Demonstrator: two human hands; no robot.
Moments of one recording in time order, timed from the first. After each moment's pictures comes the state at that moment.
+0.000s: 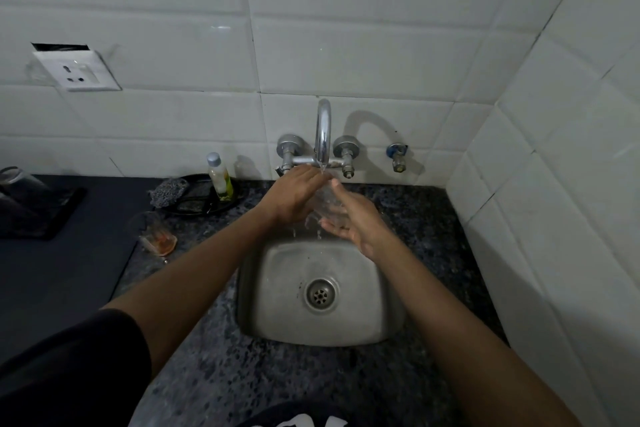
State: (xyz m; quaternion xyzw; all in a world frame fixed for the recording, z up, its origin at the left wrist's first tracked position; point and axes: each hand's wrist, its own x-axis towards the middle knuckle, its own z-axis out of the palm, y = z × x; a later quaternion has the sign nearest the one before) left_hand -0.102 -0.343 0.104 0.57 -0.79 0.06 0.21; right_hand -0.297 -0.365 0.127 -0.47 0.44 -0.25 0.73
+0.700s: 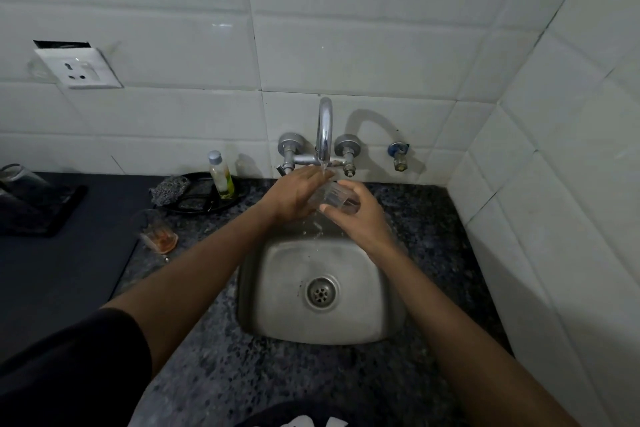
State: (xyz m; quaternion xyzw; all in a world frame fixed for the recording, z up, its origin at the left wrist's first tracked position) left_hand -0.107 -0.337 0.112 0.57 -0.79 0.04 0.21; right_hand -0.304 -0.366 0.104 -0.68 0.42 -0.32 0.51
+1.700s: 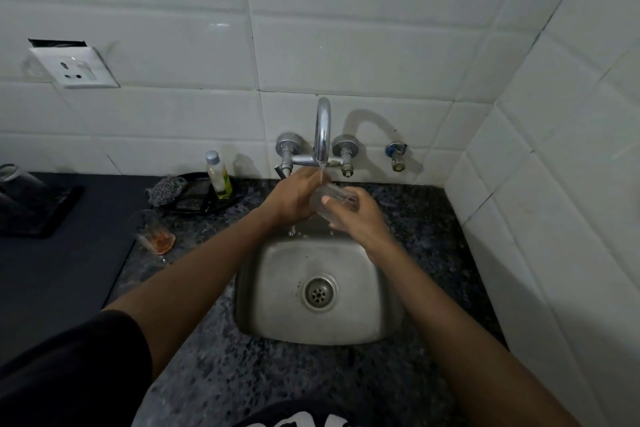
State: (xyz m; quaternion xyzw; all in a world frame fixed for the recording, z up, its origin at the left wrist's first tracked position) left_hand -0.114 -0.342 0.104 0.57 -0.77 0.01 0.30; right_hand -0.303 -0.365 0.112 -0.61 0.47 -0.29 0.57
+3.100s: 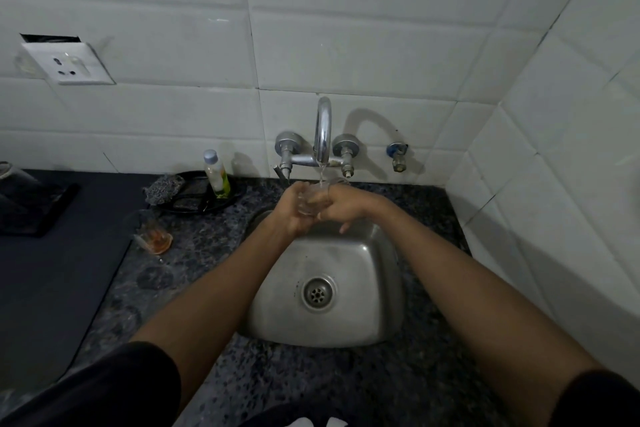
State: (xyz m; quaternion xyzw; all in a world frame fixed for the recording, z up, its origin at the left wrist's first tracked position) left_hand -0.139 -0.354 0.084 0.44 -0.01 -0.66 0.60; right_hand -0.270 -0.406 0.158 -0.86 0.34 0.12 0.37
